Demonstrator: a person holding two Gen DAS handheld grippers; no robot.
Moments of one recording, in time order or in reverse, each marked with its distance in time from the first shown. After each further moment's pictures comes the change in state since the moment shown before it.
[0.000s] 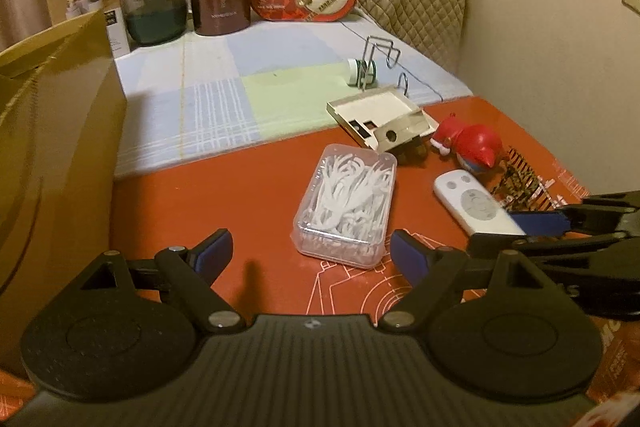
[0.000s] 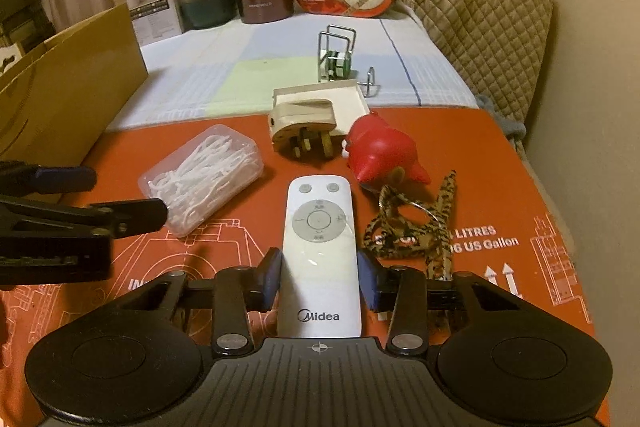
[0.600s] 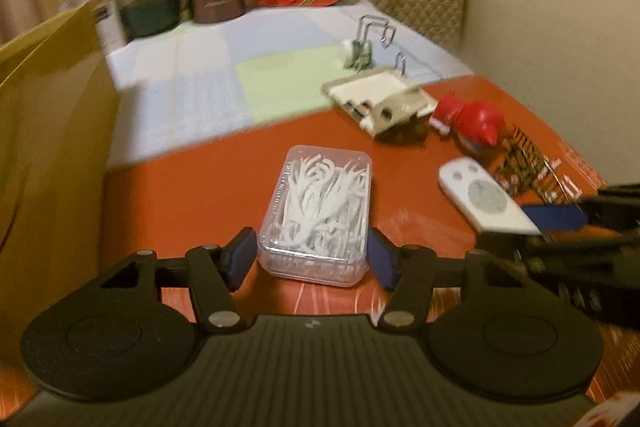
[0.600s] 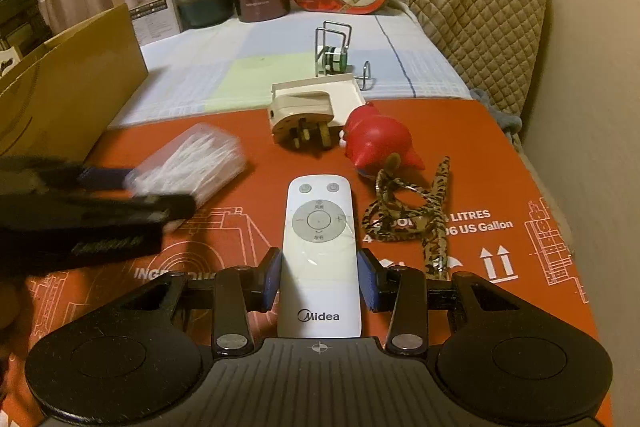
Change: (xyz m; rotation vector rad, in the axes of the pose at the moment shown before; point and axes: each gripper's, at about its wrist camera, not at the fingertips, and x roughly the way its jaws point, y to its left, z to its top) left arm 0.000 -0.009 -0.012 0.006 0.036 0.027; right arm -0.009 0.007 -0.006 -0.013 0.002 0.005
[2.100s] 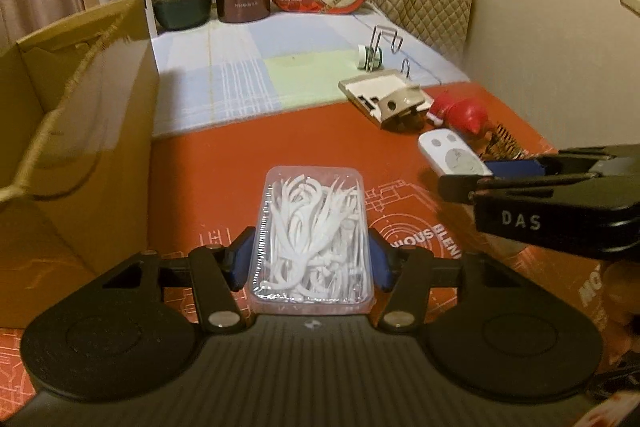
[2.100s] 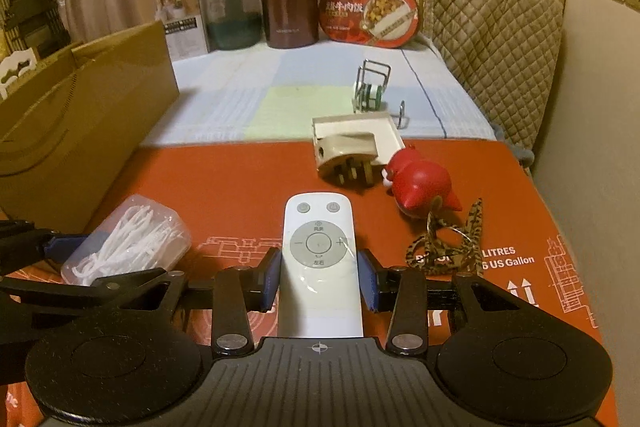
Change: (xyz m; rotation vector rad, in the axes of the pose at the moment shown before) left arm -0.058 0.012 -0.020 -0.043 -0.027 0.006; right arm -0.015 0.033 0.007 -0.045 -0.083 0.019
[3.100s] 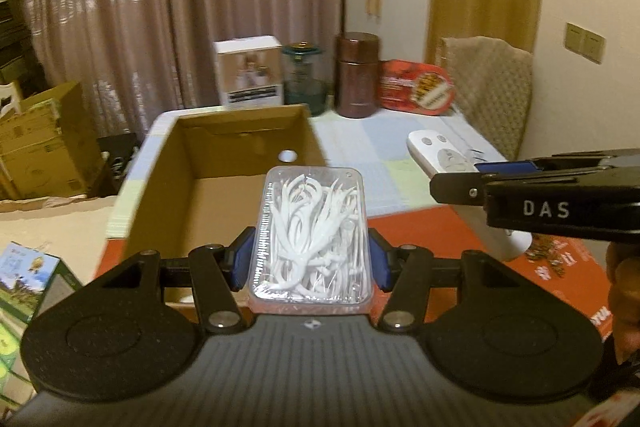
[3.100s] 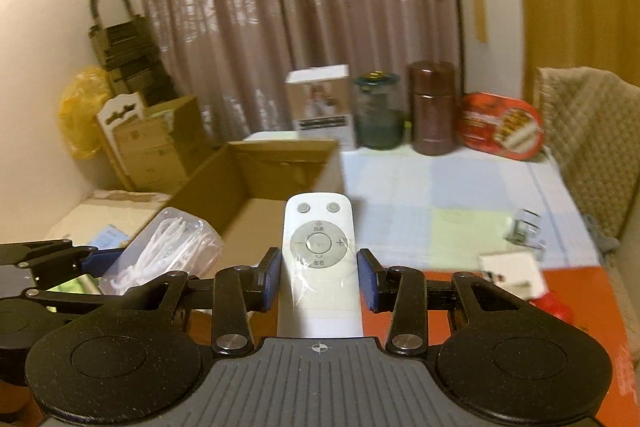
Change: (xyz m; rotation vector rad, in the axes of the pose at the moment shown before) left arm -0.157 0.120 0.046 -0.096 -0.158 0.167; right arm -0.088 0.153 0.103 -0.091 -0.135 0.288
